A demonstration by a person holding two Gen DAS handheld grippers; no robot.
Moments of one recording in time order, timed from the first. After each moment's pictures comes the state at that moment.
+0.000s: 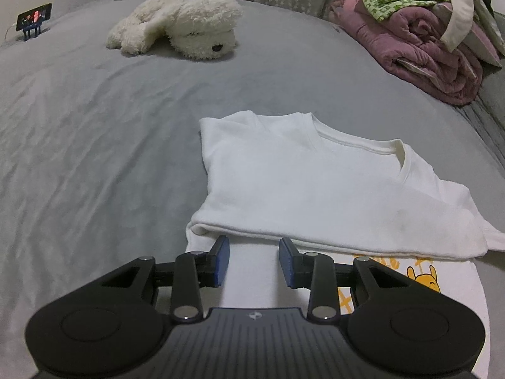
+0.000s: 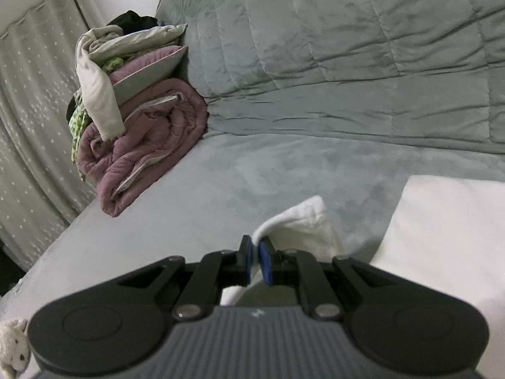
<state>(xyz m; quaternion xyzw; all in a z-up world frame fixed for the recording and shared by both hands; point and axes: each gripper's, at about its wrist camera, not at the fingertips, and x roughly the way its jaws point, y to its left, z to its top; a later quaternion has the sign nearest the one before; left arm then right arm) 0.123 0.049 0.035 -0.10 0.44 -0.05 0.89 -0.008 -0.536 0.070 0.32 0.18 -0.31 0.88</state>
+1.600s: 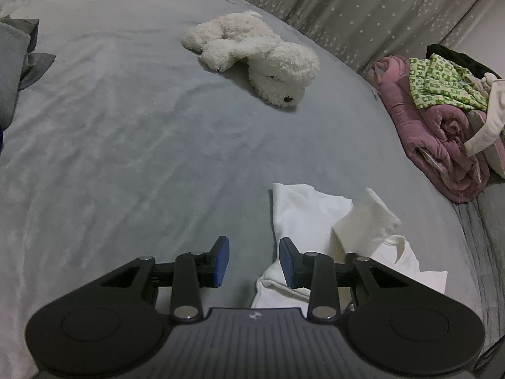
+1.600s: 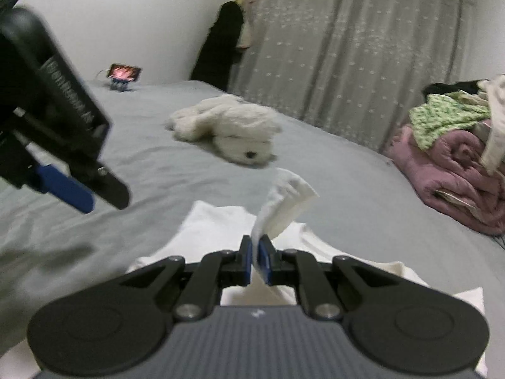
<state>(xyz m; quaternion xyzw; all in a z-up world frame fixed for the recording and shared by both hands) 0.124 0.154 0.063 -0.27 0.41 -0.01 0.87 0.120 -0.009 0.034 -0.17 0.22 0.11 0.95</state>
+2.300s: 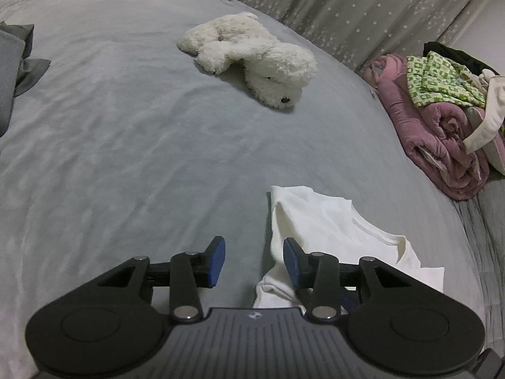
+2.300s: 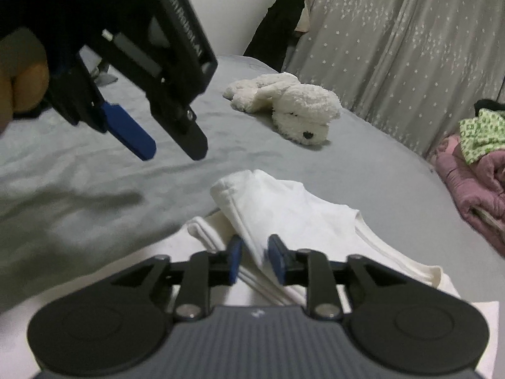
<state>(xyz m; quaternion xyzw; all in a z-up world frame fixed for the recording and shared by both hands) 0.129 0.153 0.062 -0.26 0.40 -0.01 0.88 0.121 0.004 0.017 -0.21 0.26 0.19 0.92</state>
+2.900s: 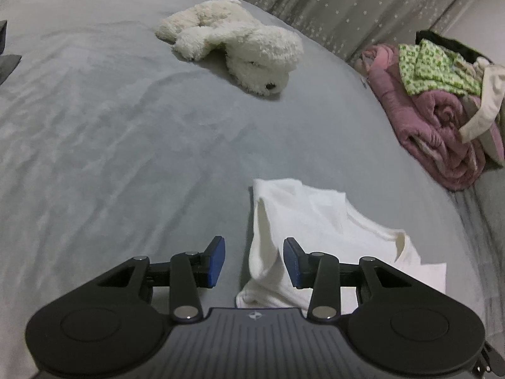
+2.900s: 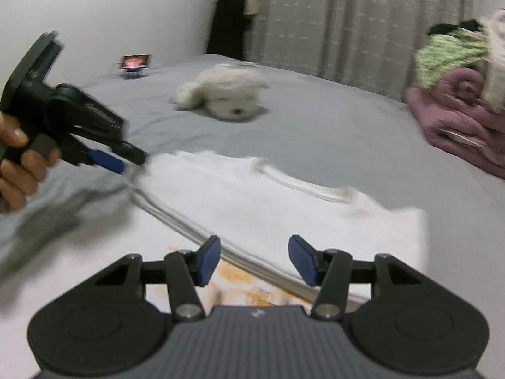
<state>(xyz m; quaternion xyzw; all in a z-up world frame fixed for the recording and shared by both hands) 0.152 0.136 0.047 -0.27 0.41 -0.04 0.87 0.076 -0.164 0.069 -0.10 0.31 0.14 0.93</state>
